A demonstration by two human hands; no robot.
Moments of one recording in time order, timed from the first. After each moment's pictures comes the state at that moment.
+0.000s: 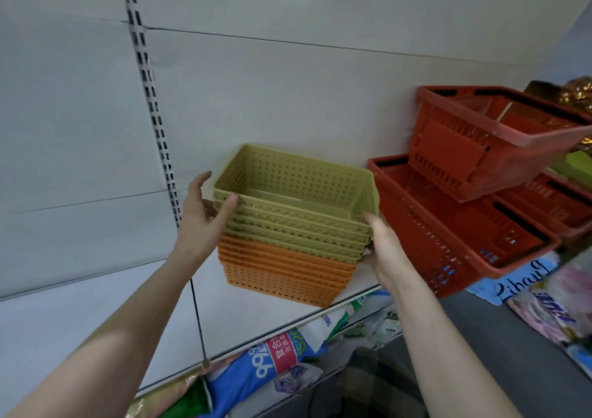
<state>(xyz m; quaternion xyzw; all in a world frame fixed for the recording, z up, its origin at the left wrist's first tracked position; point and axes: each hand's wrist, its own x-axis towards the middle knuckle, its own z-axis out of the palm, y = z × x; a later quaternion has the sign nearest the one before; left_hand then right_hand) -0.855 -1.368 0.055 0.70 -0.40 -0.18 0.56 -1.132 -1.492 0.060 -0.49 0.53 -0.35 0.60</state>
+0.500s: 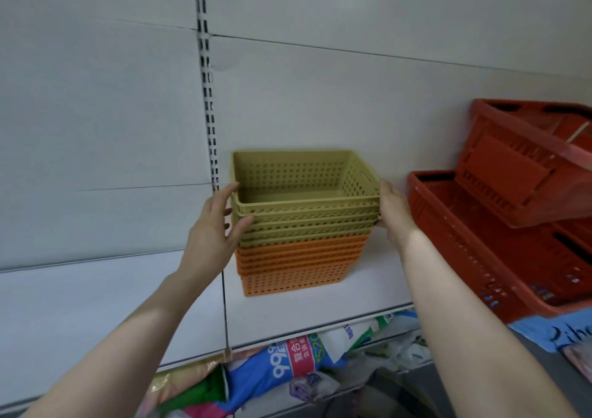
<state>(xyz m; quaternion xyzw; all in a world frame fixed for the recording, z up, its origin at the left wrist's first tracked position) -0.854 -1.319 0.047 0.75 -0.45 -0.06 0.48 -1.071 -1.586 0.064 -0.66 0.50 -0.34 0.45</state>
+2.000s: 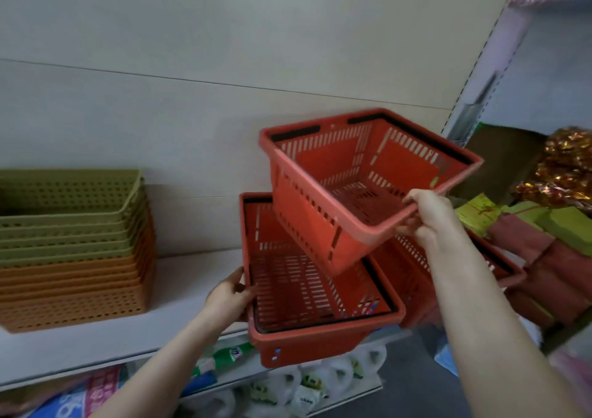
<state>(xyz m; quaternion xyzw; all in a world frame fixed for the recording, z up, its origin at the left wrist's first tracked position) -1.280 -1.591 0.043 0.72 -0.31 -0.37 0.50 -1.493 -1.808 0.205 -0.45 0.54 -0.46 0.54</state>
